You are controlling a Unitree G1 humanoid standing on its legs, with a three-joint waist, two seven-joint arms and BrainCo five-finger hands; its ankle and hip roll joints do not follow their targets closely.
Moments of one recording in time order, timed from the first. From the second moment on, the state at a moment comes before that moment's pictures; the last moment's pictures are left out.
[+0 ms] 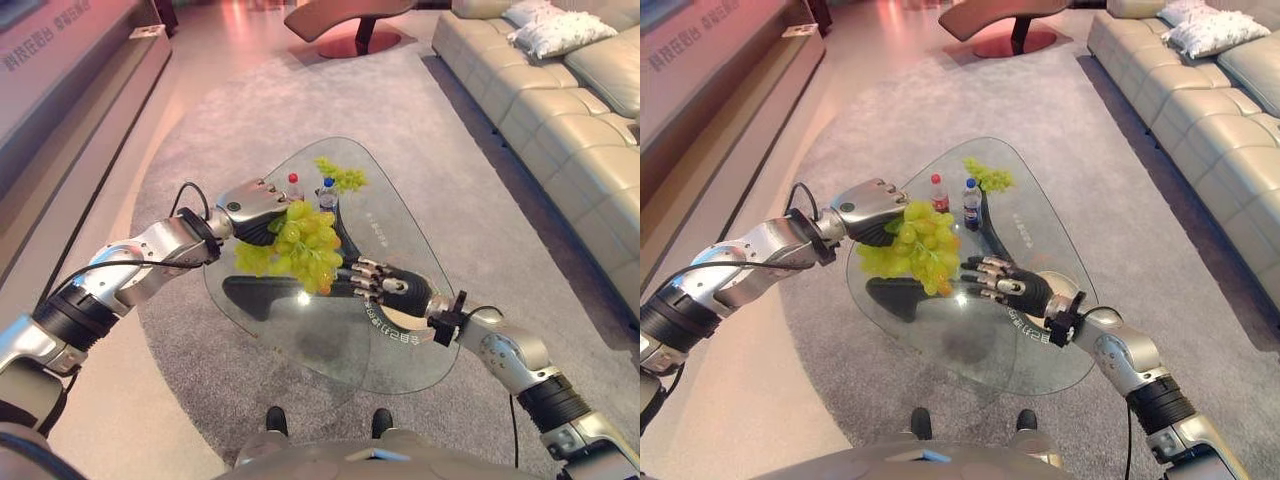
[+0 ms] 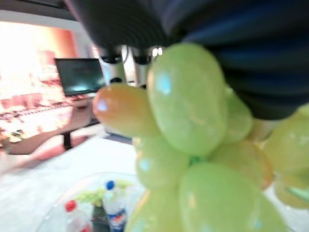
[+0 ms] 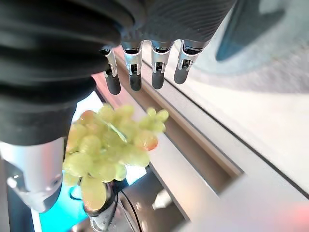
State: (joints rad) left arm -0.60 0.99 -0.65 -0.05 0.63 -0.32 -0.08; right arm -0.15 -0.57 0.38 0.03 0.89 0.36 0.62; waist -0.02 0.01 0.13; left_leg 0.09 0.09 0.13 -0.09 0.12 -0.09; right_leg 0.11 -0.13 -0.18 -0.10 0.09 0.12
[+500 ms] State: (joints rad) left arm -0.60 0.95 -0.71 -0.13 0.57 -0.35 -0.20; right arm -0.16 -0.55 0.51 0.00 0.93 0.40 0.61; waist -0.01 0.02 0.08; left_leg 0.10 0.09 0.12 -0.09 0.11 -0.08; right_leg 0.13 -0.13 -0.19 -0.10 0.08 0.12
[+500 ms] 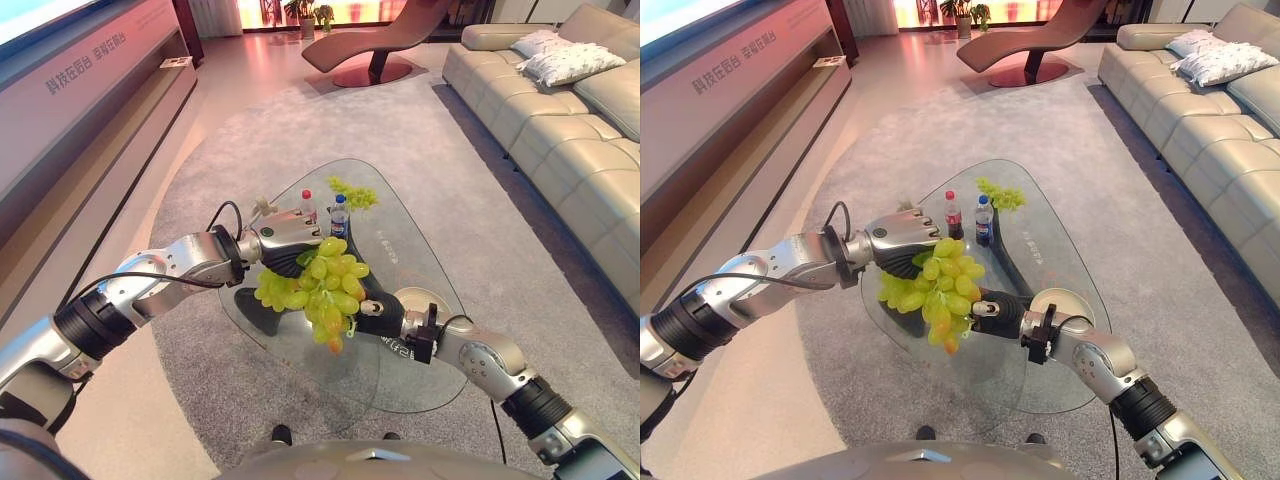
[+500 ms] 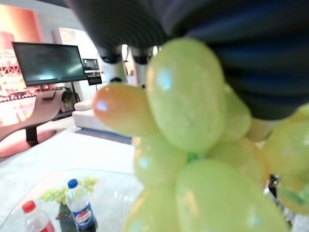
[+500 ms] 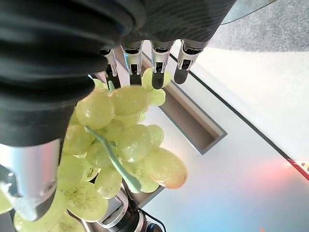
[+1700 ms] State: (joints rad) left arm -0.56 0.88 -0.72 -0.13 0.63 -0.37 -0.26; right arm -0.09 -0.49 0.59 -0.02 1.17 0.46 0.59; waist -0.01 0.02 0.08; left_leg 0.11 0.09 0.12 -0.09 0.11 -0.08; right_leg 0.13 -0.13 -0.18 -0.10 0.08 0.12
